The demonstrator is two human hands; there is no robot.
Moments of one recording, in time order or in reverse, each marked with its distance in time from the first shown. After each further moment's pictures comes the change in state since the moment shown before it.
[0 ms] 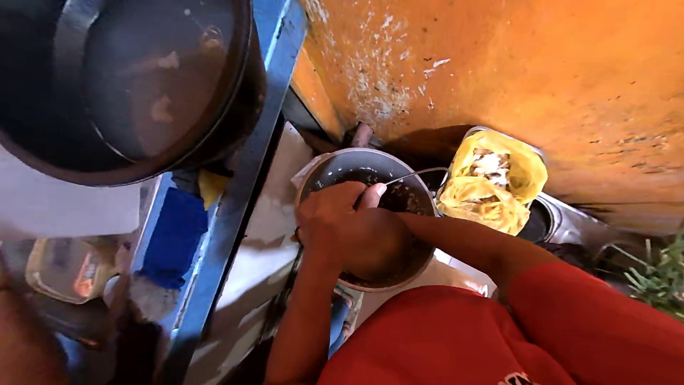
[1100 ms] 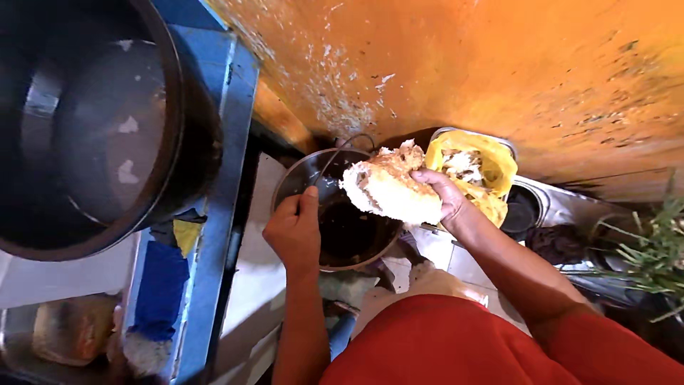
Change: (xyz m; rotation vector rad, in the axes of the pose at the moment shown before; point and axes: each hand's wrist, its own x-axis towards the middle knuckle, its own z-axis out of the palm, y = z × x) left_hand 0.022 0.007 0.043 -0.026 0.020 -0.496; right_hand -0.193 -0.025 -0.065 1.383 0.430 -0.532
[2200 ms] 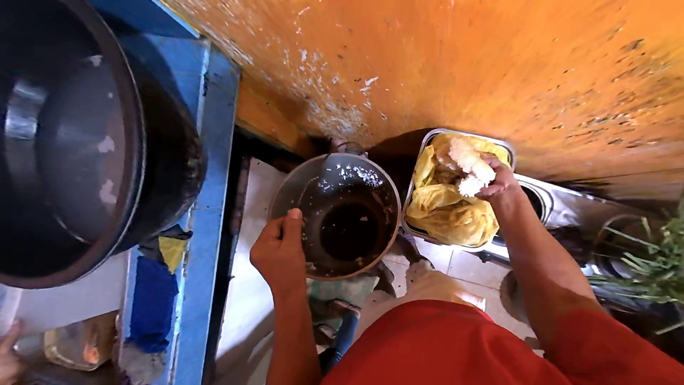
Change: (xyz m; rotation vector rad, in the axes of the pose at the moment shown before) left_hand -0.005 0.012 0.024 -0.018 -0.013 -0.153; right_hand -0.002 -0.097 -0.183 0.212 0.658 -0.176
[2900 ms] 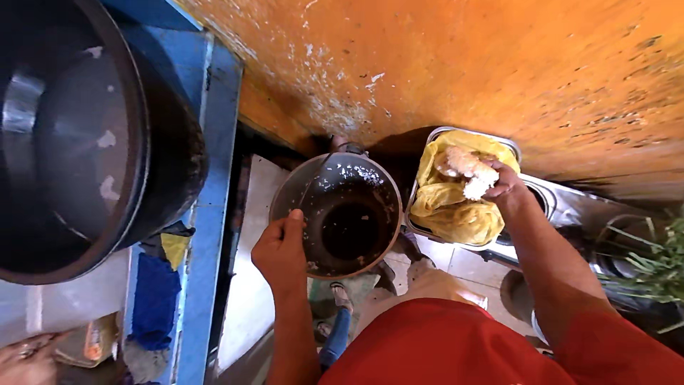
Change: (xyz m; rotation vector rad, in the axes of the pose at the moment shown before) left_hand 0.003 -0.012 -0.006 -0.098 -0.014 -0.022; right_hand -0.001 0.003 -0.002 -0.121 0.010 0.041
